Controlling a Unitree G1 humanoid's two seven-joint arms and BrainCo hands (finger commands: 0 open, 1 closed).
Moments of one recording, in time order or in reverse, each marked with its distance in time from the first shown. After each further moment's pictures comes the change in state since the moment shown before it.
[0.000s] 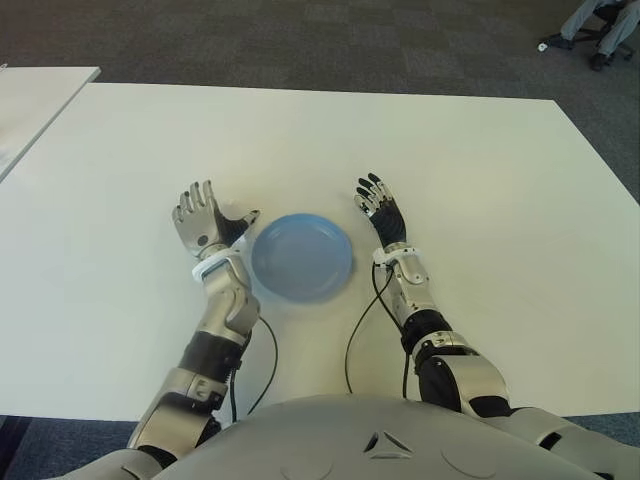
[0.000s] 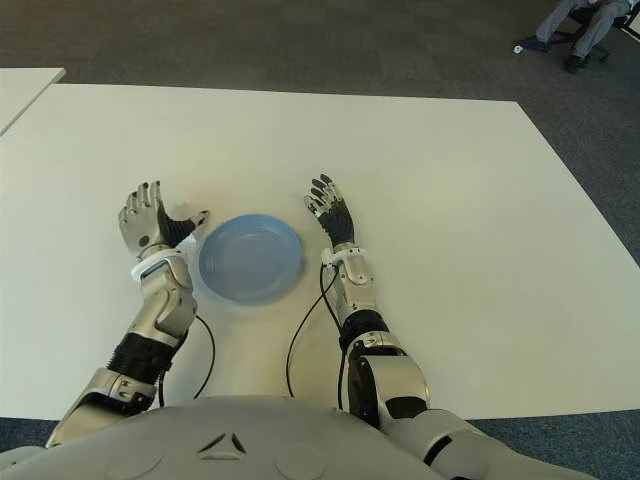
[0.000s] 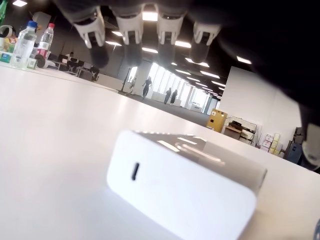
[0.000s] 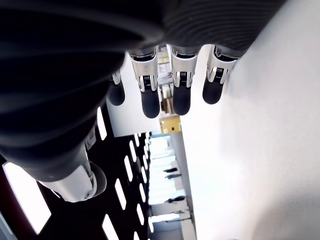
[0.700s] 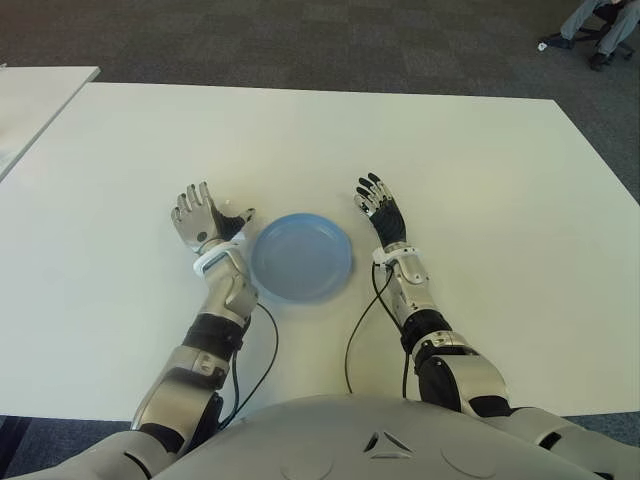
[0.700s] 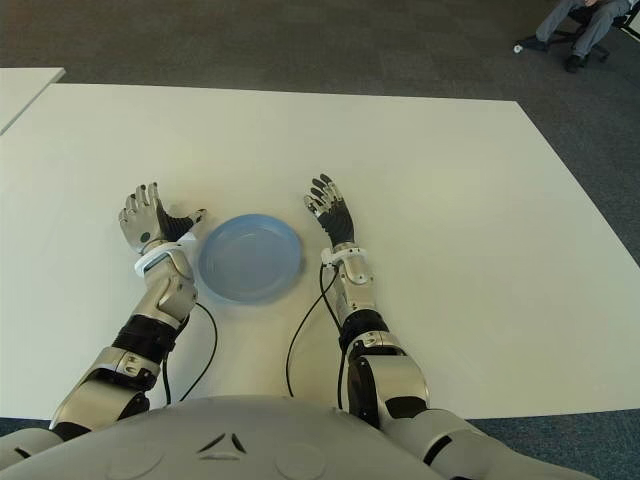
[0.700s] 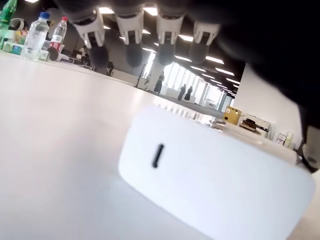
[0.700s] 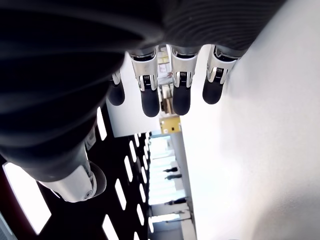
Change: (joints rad) left arm -0.101 -0.003 0.033 0.212 -0.107 -0.041 0.101; right arm 0.001 0.000 0.000 -0.004 0.000 0.000 0.000
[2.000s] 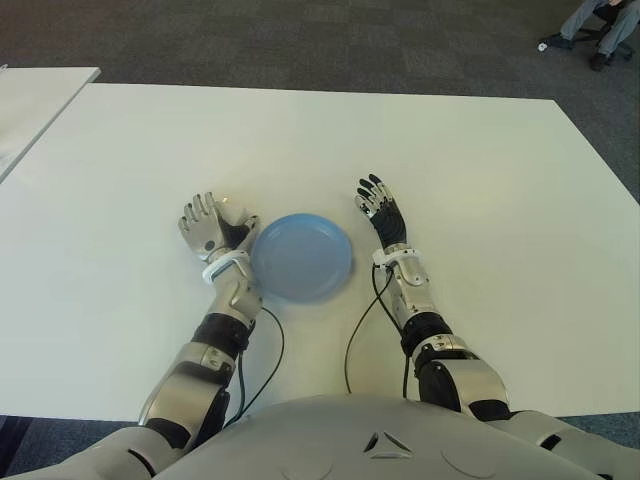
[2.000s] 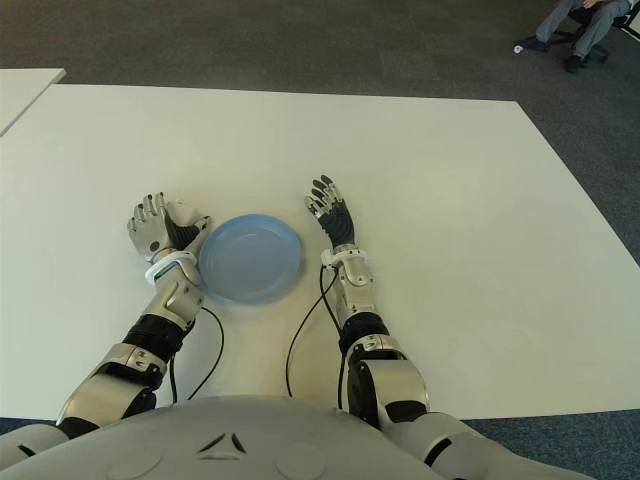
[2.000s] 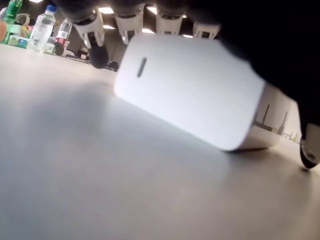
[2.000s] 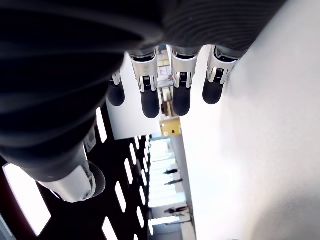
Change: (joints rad) left arm 0.002 -0.042 -0.026 0.109 -0.050 -0.056 0.119; right arm 0.021 0.002 0.013 -0.034 -0.003 0.004 -0.021
